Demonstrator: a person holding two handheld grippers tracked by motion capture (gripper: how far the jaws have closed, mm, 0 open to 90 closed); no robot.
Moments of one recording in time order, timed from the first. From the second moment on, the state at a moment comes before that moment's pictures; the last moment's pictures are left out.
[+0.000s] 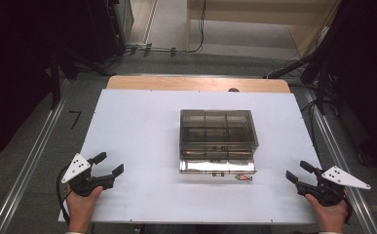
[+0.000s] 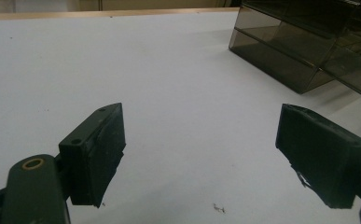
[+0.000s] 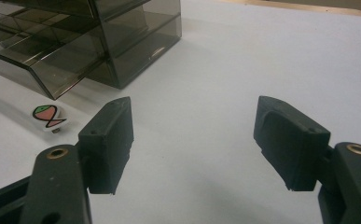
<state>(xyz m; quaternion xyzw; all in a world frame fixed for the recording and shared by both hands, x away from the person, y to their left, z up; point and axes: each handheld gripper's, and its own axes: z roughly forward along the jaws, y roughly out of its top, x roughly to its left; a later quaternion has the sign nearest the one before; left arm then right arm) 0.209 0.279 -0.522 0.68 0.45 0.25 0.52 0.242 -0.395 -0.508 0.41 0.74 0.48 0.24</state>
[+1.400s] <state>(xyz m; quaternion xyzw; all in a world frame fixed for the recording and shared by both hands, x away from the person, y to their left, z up) 0.208 0.280 -0.522 0.68 0.45 0.25 0.52 0.238 -0.380 -0.506 0.37 0.76 0.48 0.22</state>
